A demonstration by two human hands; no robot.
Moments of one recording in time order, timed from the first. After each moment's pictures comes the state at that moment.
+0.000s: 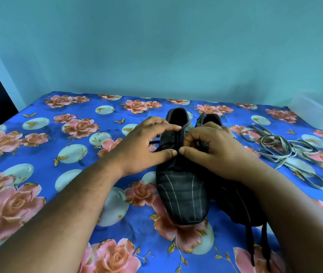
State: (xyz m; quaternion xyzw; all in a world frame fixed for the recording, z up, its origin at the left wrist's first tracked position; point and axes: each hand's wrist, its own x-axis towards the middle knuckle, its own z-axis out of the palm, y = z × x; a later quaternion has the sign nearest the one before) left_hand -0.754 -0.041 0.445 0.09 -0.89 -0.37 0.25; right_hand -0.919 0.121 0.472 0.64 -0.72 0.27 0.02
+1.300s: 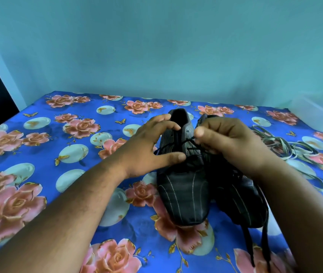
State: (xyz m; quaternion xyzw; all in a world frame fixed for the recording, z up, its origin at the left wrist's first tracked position) left_hand -0.754 -0.036 0.446 0.13 -0.92 -0.32 0.20; right_hand -0.913 0.135 0.496 0.56 -0.64 0.48 -0.22
